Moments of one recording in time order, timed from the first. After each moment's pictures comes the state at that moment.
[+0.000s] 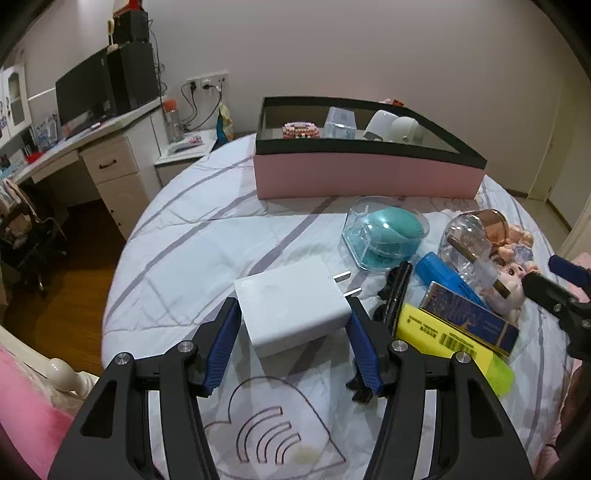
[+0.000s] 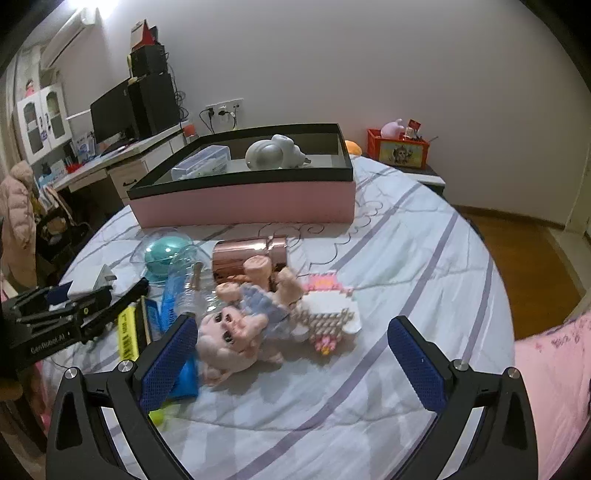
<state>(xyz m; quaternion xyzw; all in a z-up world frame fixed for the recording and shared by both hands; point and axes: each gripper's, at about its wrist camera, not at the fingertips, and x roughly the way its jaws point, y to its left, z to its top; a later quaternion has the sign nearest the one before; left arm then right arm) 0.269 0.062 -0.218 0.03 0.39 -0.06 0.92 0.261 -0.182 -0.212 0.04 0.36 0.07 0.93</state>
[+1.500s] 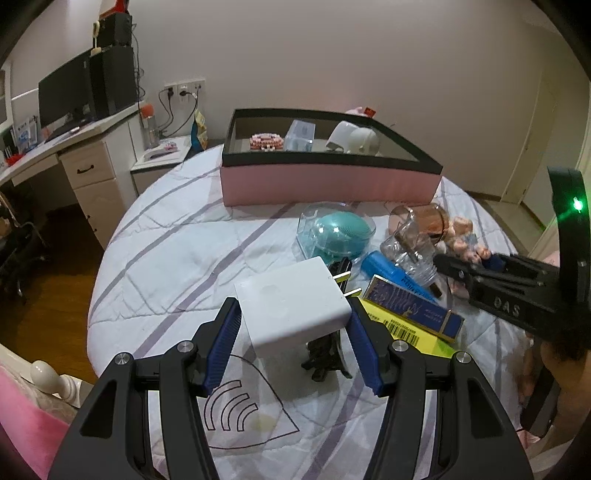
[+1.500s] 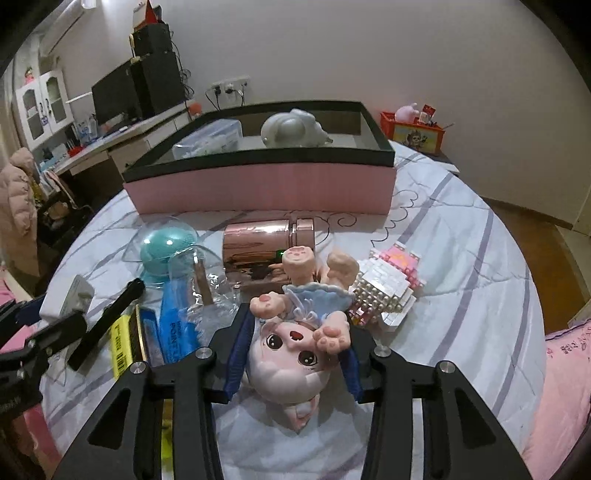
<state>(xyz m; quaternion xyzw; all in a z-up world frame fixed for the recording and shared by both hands) 0.249 0.052 -0.201 0.01 0.38 -0.11 0.92 0.291 -0.162 -0.224 0.03 0.40 0.08 0.91</state>
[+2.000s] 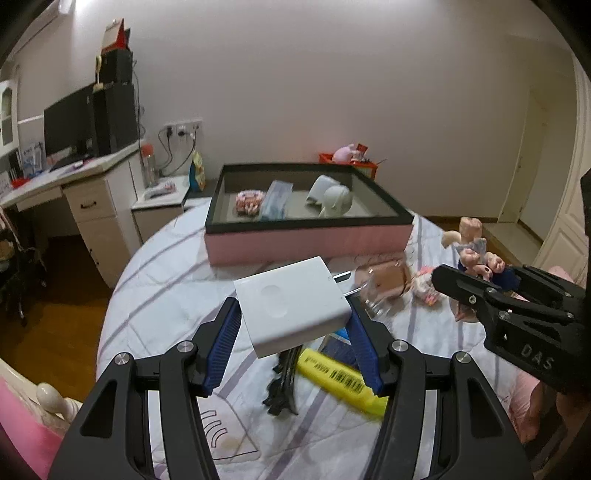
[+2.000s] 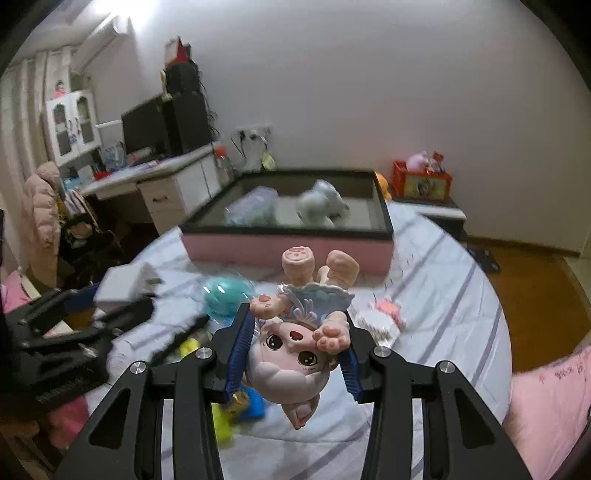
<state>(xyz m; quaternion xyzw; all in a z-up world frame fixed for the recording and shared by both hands) 0.235 0.024 -0.154 0.01 0.30 -0.11 0.95 0.244 -0.154 -0.158 0.03 0.30 0.12 0.95</state>
